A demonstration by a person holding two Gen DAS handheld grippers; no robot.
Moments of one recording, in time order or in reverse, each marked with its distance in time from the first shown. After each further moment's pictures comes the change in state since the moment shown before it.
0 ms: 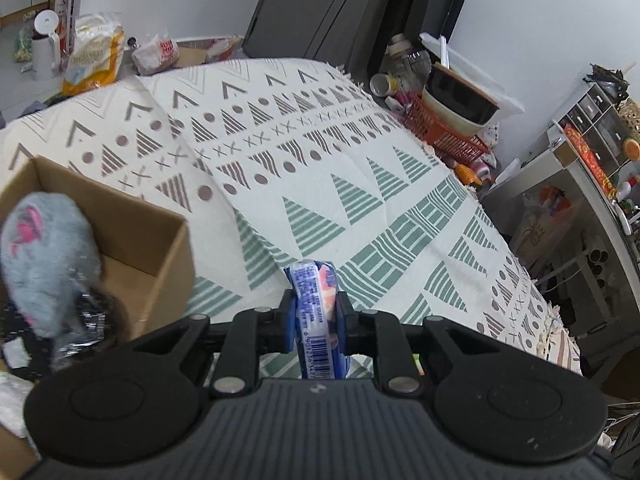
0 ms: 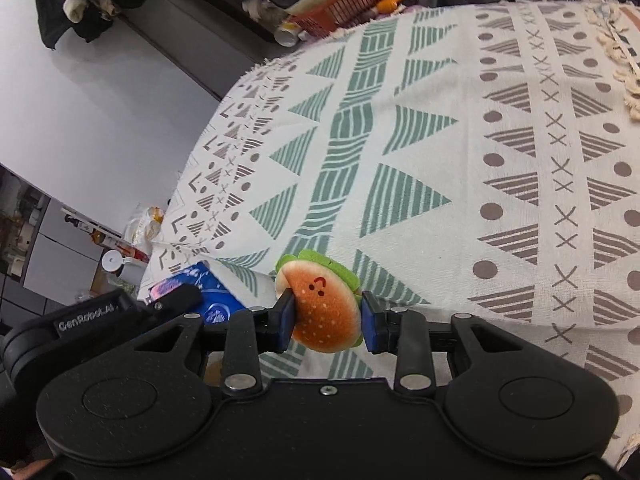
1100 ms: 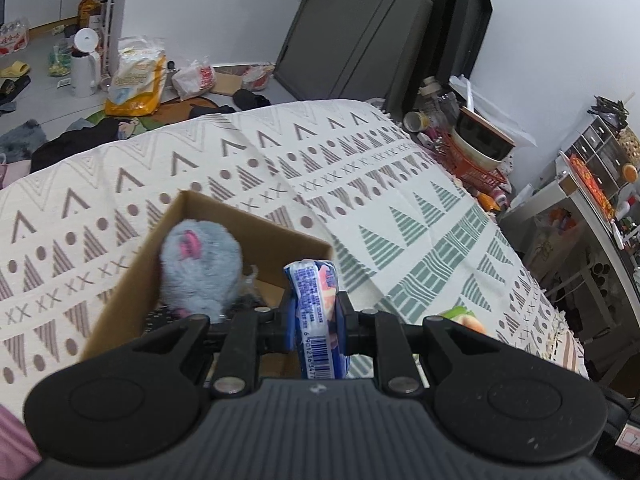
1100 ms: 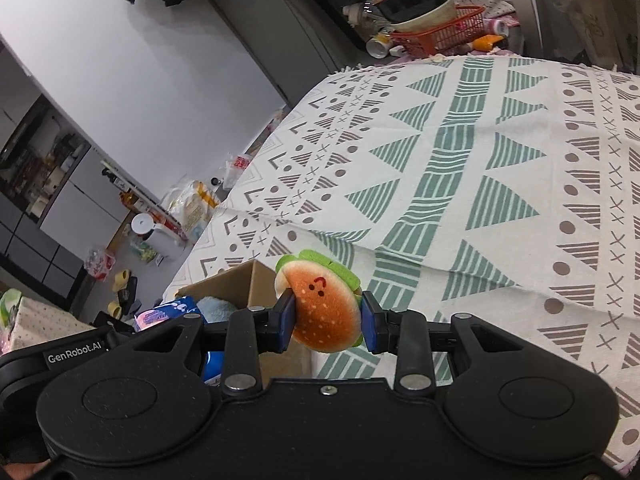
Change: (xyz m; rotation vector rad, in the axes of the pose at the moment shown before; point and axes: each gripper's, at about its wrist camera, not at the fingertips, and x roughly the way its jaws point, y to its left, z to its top) left arm -0.099 0.085 0.007 -0.010 -0.054 0.043; right arm -0.026 0.091 -0.047 -0.213 -0.042 0.057
